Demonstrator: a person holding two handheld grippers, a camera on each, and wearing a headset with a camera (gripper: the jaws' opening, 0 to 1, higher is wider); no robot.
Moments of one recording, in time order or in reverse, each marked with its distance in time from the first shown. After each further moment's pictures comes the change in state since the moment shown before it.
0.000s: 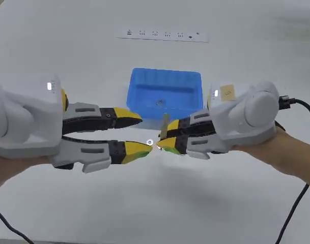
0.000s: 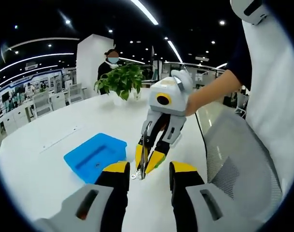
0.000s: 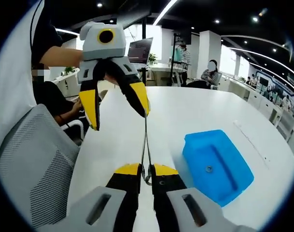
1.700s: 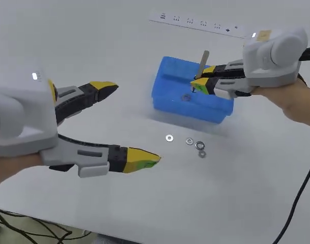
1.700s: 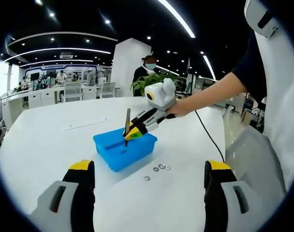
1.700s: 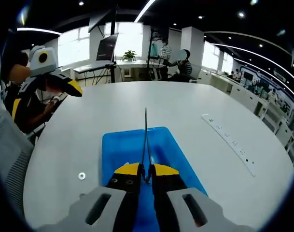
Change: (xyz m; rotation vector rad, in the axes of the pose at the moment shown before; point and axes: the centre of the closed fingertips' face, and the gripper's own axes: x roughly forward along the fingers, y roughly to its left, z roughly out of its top) left arm -0.028 0.048 -0.031 -0.184 -0.072 0.267; right arm 0.034 -0.150 -0.022 0.057 0.037 -0.151
